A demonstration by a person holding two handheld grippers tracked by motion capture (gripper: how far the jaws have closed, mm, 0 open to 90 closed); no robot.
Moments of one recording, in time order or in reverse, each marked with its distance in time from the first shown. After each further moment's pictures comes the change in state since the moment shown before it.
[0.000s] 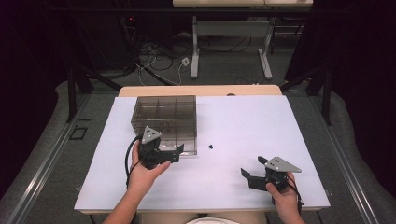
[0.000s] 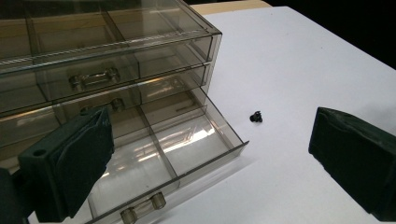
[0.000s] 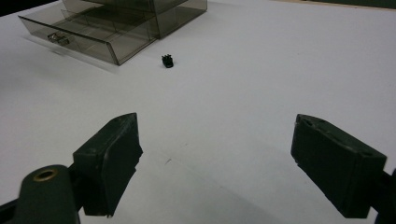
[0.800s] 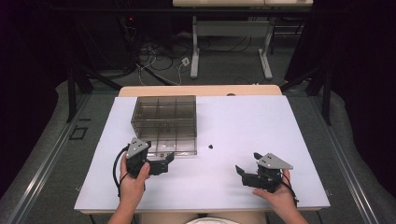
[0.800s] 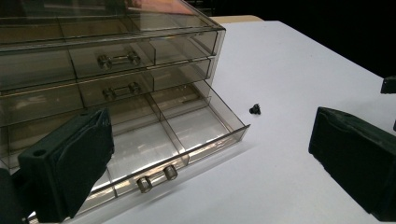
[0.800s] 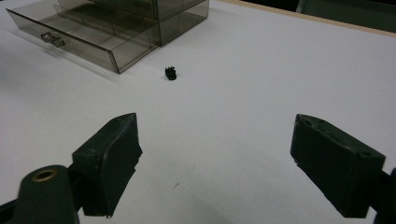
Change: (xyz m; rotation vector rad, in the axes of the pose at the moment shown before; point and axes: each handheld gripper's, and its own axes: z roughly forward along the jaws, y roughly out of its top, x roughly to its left) left arm 0.012 -0.029 -0.026 -0.087 -0.031 -0.014; right arm 0.018 0.022 0.008 0.019 -0.054 -0.068
